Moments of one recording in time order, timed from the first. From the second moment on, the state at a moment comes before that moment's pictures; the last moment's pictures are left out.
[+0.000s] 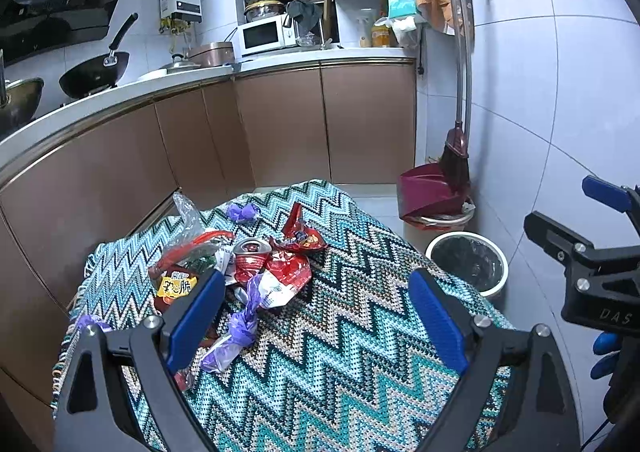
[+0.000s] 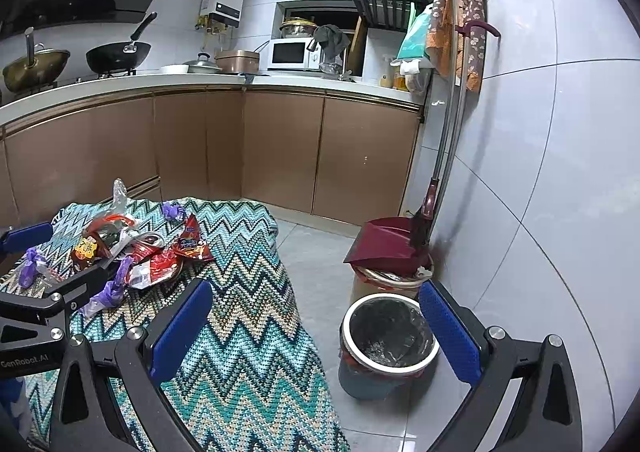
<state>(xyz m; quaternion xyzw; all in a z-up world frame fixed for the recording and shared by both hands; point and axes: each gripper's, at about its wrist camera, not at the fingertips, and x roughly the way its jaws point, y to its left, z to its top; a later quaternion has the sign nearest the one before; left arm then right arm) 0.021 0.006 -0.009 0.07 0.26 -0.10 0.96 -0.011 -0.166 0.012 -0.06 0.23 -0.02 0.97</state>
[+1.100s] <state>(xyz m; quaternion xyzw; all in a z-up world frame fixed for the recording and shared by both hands) 0.050 0.216 -0.091 -0.12 0.38 0.02 0.92 0.076 -0.066 -0.059 0.02 0.37 0.27 0.89</state>
